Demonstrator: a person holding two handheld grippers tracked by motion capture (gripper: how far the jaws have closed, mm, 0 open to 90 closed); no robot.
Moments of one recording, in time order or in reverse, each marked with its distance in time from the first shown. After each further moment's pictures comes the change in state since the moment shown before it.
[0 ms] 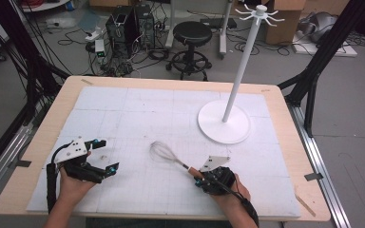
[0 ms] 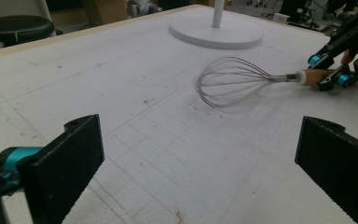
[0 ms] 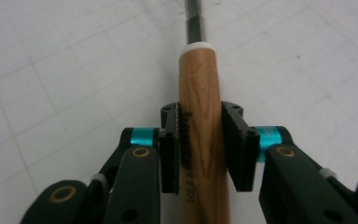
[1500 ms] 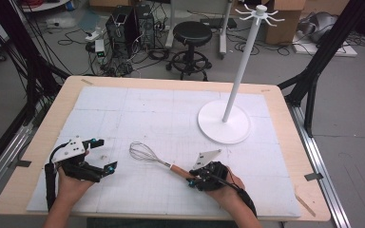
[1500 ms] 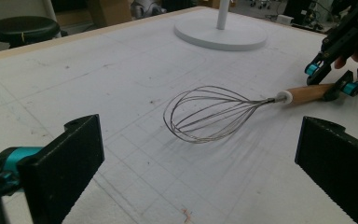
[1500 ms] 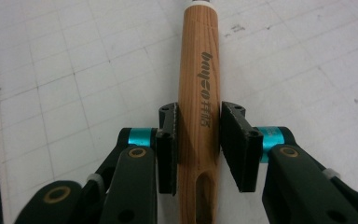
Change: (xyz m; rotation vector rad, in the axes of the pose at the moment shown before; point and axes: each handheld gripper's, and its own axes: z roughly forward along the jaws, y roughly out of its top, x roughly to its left) left arm 0.003 0.001 -0.004 -0.008 0.012 -0.008; right arm -0.008 0.018 0.015 0.009 0.182 -0.106
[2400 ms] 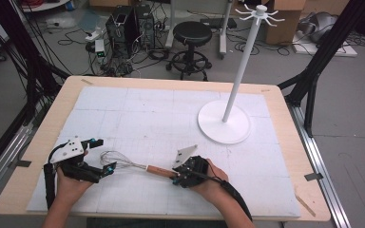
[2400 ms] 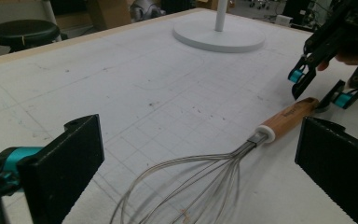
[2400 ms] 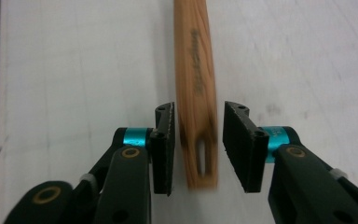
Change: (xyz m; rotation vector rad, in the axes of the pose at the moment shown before) left arm -0.002 0.002 -0.004 0.002 0.003 0.017; right arm 0.010 0.044 0.023 0.032 0.045 -0.146
